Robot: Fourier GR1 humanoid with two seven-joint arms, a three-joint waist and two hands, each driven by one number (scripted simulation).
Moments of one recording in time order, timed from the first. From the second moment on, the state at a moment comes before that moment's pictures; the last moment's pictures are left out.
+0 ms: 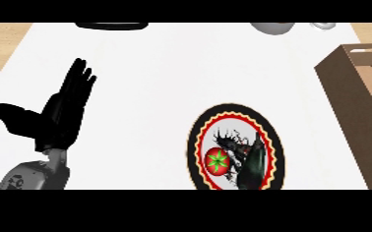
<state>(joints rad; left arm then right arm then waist) -0.15 0.34 -0.17 -1.66 0.33 0.33 0.16 1.05 -0.25 0.66 -2.31 0.75 -0.69 0.47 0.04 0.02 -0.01</state>
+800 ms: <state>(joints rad) -0.13 0.32 -0.13 -1.62 0.33 0.30 0.14 0.53 -0.04 0.80 -2.24 1.16 -0.37 1.08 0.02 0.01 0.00</state>
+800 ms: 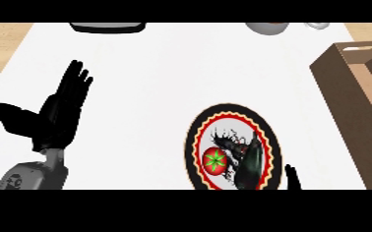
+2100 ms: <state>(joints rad) -0.13 0.30 -0.09 -1.62 0.30 0.26 0.15 0.28 -0.06 0.71 -2.06 1.07 -0.39 1.16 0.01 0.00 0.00</state>
